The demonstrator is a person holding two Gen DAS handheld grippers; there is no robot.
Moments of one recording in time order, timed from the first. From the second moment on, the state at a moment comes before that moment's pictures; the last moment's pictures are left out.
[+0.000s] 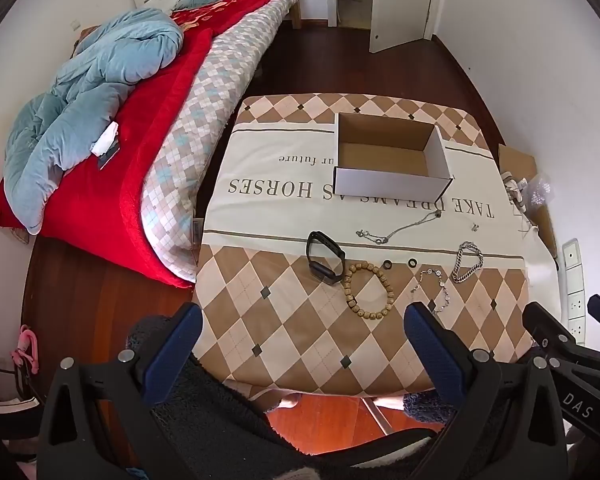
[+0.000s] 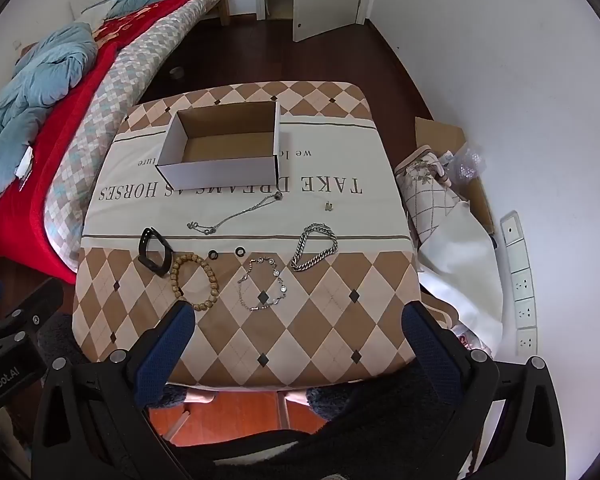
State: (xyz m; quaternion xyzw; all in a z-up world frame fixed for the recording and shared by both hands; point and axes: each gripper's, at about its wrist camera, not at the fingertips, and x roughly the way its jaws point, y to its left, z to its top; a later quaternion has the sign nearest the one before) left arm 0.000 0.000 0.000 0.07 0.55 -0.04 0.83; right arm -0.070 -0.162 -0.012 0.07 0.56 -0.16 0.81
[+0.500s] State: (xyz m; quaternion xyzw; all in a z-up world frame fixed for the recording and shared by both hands) left arm 0.000 -0.003 0.005 0.07 0.55 -0.04 0.83; right arm -0.072 -0.160 -0.006 0.07 0.55 -0.16 0.82
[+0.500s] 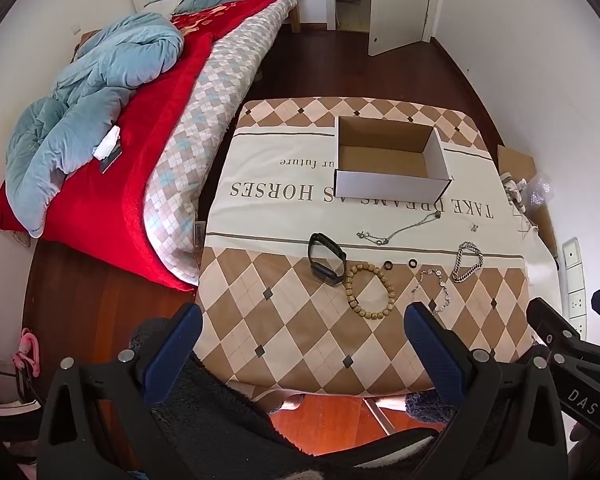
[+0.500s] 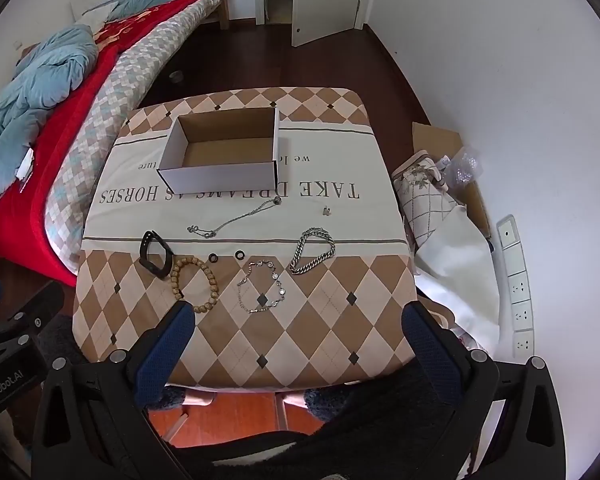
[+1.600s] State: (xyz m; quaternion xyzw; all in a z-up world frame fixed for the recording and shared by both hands) left arm -0.010 -0.002 0.021 0.07 0.53 -0.05 0.84; right arm -0.080 -0.165 0.011 0.07 0.53 -0.17 0.83
